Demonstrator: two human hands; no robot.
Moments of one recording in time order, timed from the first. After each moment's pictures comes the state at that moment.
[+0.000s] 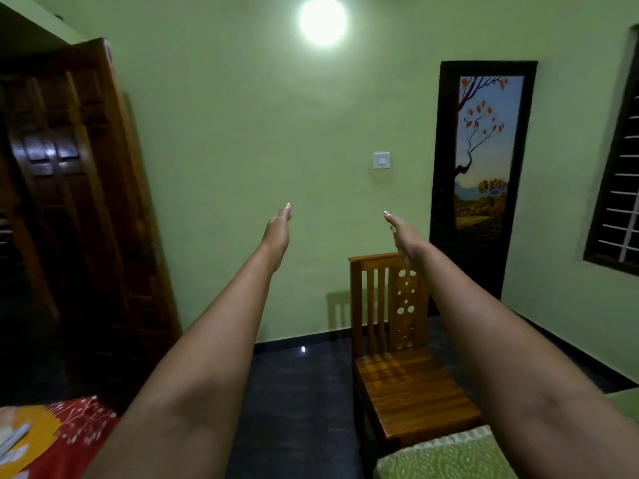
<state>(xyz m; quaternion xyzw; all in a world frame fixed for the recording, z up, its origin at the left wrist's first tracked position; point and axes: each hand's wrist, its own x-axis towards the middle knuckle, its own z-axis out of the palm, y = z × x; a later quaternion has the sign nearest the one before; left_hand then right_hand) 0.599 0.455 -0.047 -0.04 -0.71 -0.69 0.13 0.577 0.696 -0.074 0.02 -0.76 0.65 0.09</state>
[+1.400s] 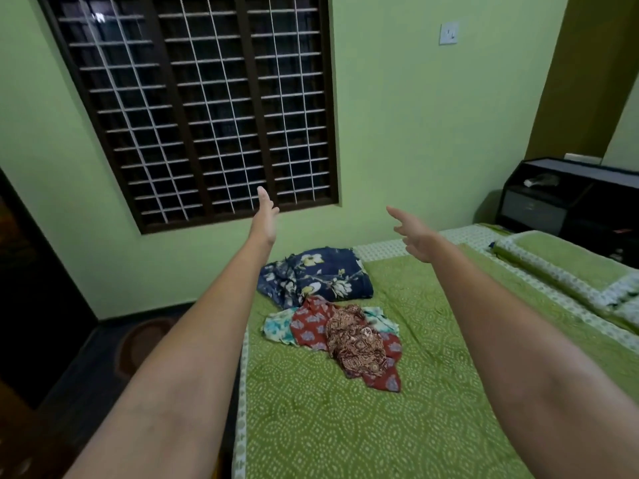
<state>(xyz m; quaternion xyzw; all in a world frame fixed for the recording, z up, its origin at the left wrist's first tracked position) 0.505 1.003 -0.129 -0.50 -0.54 -0.52 -0.43 0.771 1.001 -0.154 -0.59 -0.51 0.46 0.42</state>
